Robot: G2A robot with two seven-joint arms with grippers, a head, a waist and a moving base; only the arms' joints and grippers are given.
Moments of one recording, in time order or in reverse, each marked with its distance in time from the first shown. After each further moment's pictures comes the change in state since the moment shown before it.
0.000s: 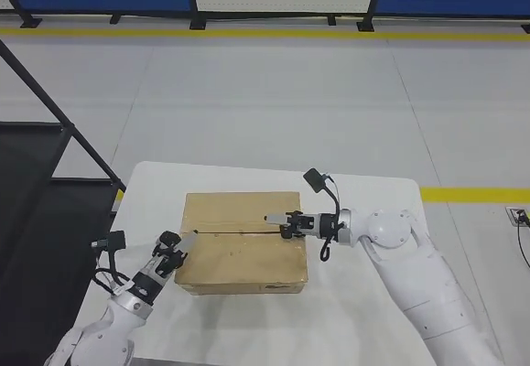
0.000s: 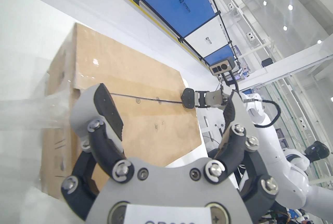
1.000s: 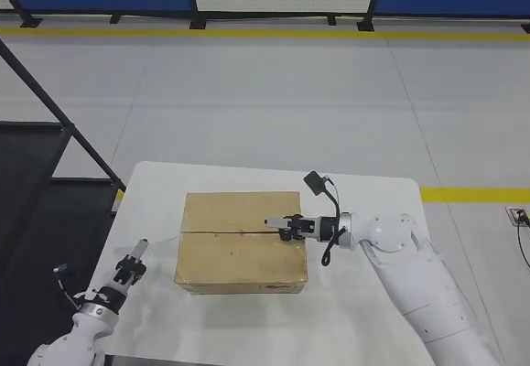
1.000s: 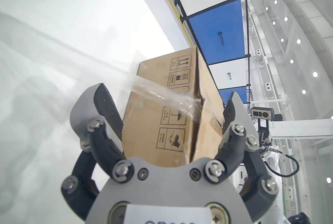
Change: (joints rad) left arm 0.030 -0.009 -0.117 0.241 -0.263 0.099 -0.063; right arm -0.012 0.003 -0.001 -0.006 0.003 -0.021 -0.004
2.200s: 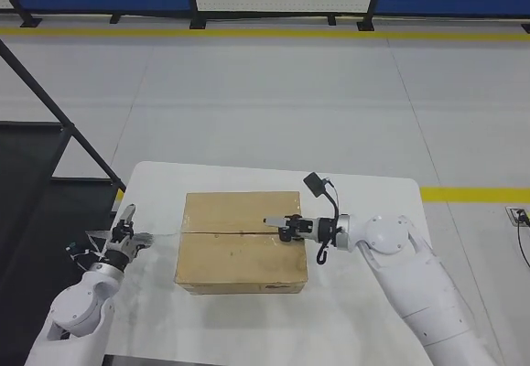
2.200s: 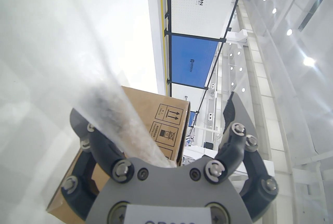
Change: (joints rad) left arm -0.330 -0.040 0.062 0.323 -0.359 0.045 0.012; right arm -0.012 0.001 -0.008 -0.014 -0.004 0.083 -0.043
